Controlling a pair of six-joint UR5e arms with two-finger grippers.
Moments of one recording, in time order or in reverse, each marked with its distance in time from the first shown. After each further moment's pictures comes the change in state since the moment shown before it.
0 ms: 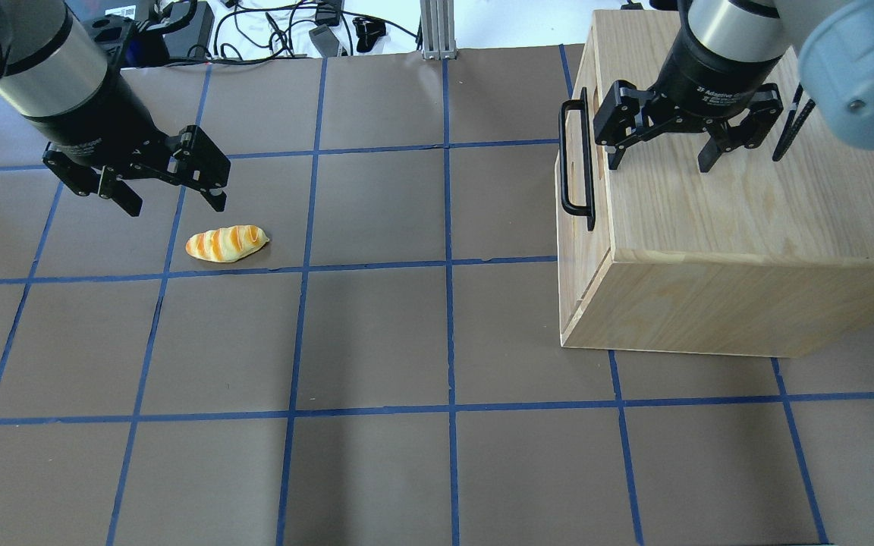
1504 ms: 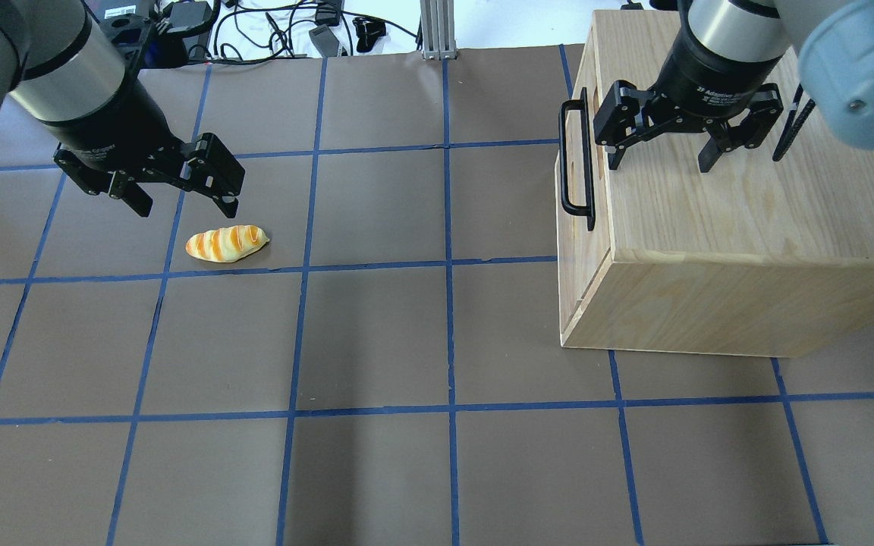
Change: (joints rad) left arm -0.060 0.021 -0.004 -0.001 0.031 0.016; right arm 0.000 0.000 0.000 0.000 -0.001 0.000
